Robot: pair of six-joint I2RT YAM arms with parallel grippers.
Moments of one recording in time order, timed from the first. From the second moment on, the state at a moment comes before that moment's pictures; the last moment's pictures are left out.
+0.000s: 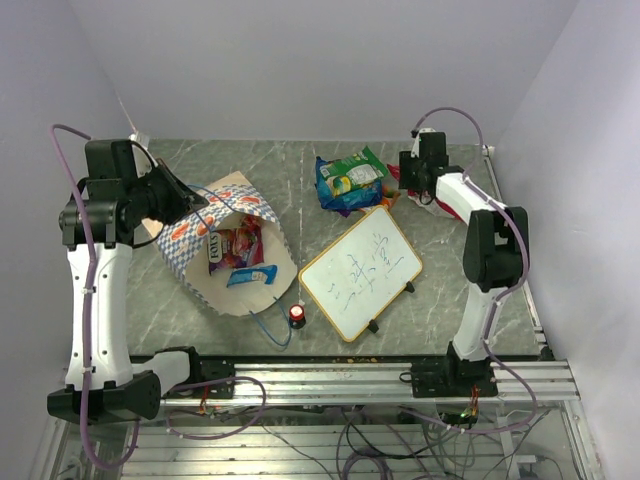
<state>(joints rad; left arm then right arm) 0.06 1.14 1.55 -1.08 0.38 -0.66 0.13 2.03 1.54 -0.22 0.08 0.02</state>
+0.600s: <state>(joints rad) 0.06 1.09 1.45 -1.04 0.43 -0.67 0.12 1.52 1.29 -0.18 -0.14 0.18</state>
